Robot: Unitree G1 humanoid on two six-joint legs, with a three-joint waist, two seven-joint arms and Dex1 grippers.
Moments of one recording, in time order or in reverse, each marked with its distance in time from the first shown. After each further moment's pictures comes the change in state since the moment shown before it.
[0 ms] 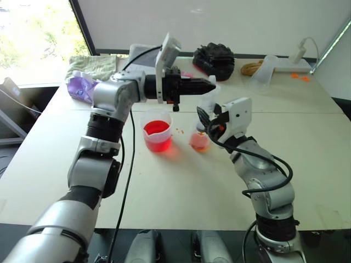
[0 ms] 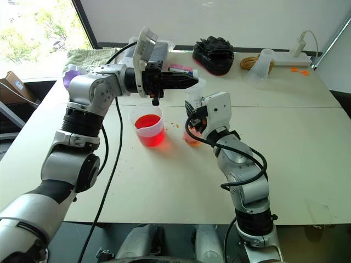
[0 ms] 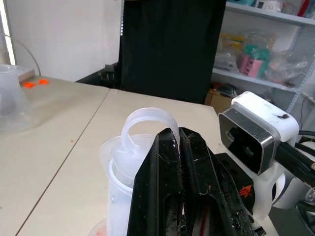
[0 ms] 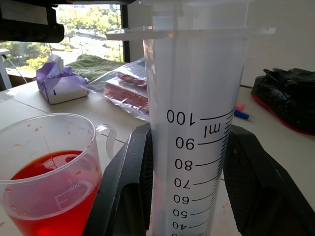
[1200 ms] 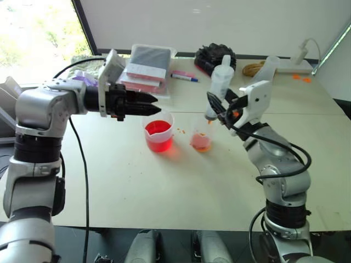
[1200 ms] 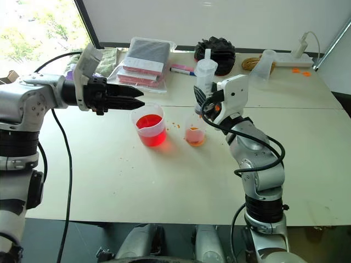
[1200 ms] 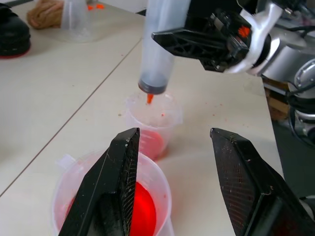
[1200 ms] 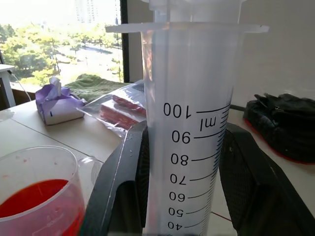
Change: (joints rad) left arm 0.264 0.433 0.025 -0.387 -0.081 0.210 -0.042; right arm -0.099 -0.090 -0.148 0.036 0.108 0.030 0.088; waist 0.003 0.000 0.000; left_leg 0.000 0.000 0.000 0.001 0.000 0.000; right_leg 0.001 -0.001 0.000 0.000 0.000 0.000
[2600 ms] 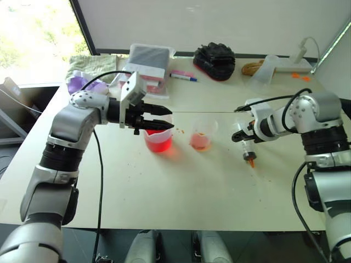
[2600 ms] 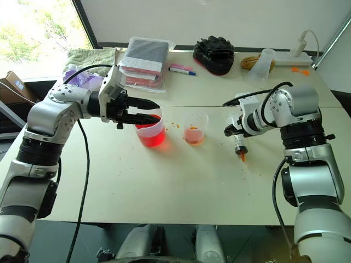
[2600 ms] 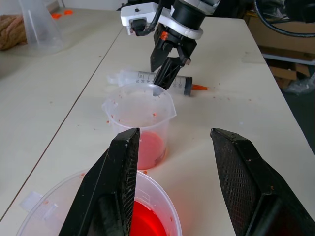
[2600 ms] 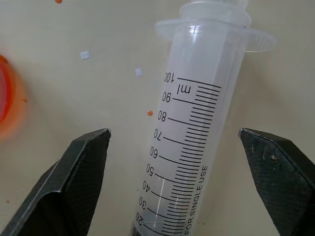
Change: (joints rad) left arm 0.067 -0.088 -0.110 0.044 0.095 -0.360 -0.031; right arm -0.558 -0.458 0.257 0.819 0.422 0.927 -0.203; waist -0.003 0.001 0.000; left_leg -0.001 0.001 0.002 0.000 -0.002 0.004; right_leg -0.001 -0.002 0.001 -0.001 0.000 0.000
